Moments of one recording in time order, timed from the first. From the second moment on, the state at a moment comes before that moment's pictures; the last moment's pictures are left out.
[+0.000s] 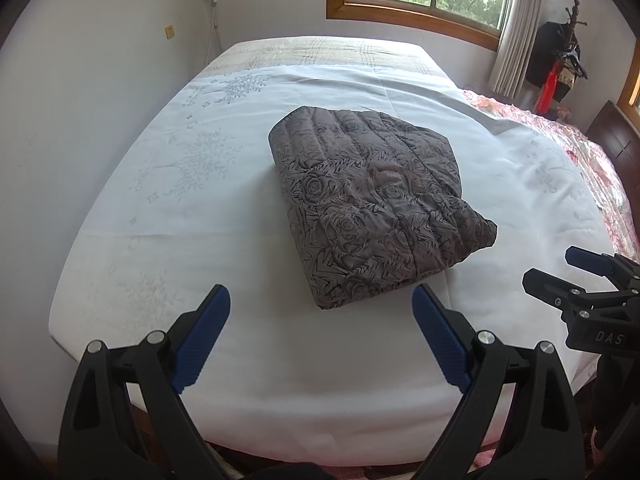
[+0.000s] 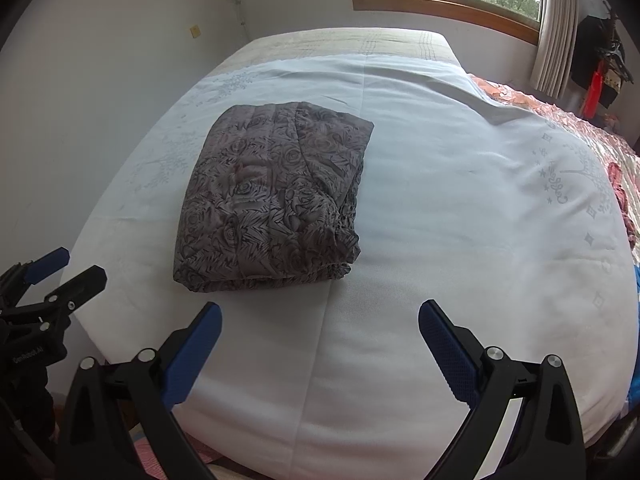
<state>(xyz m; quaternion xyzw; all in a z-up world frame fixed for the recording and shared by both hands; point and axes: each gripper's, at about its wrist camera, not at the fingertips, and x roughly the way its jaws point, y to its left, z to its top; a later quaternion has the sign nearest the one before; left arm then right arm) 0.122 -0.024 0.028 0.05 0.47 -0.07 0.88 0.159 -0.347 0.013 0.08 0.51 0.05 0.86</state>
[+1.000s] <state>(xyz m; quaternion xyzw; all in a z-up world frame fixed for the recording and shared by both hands) 0.119 -0.022 0.026 0.06 0.47 -0.06 0.88 0.160 -0.345 0.010 0.07 0.51 0.05 0.86</state>
